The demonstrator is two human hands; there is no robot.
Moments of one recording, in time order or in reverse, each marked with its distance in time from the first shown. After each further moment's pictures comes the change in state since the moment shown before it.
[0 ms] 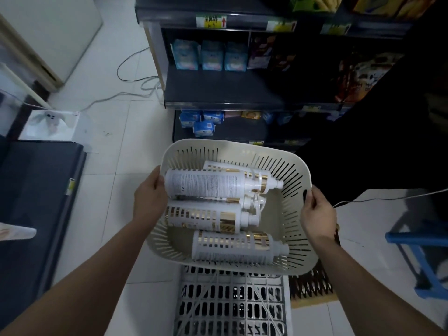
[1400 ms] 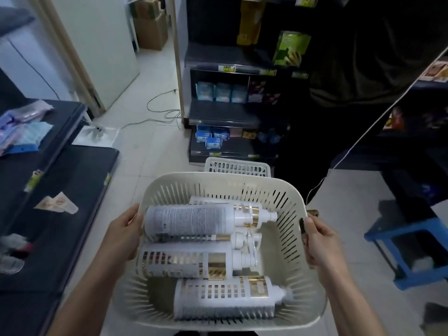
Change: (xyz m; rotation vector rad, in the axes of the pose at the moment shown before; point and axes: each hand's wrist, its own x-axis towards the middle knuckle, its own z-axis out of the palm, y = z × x) left_hand -0.354 -0.057 -0.199 -0.404 -0.048 -0.113; right_hand -0.319 0.006 -0.188 0.566 -0.231 0.257
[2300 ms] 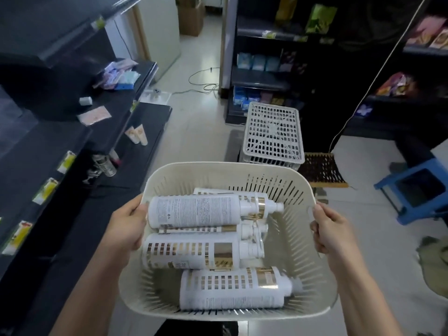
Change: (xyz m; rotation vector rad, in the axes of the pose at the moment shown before) left_hand -0.403 -0.208 -0.279 0.000 0.106 -0.029; right_hand -0.463 0.180 -0.039 -0.005 -0.064 -0.011
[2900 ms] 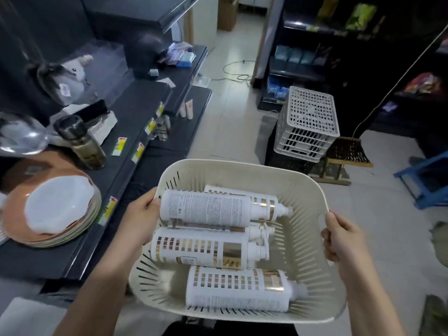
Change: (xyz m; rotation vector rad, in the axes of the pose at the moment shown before) left_hand -0.197 -0.131 -0.265 0.029 0.044 0.002; right_hand -0.321 0.120 0.079 0.011 0.008 -0.003
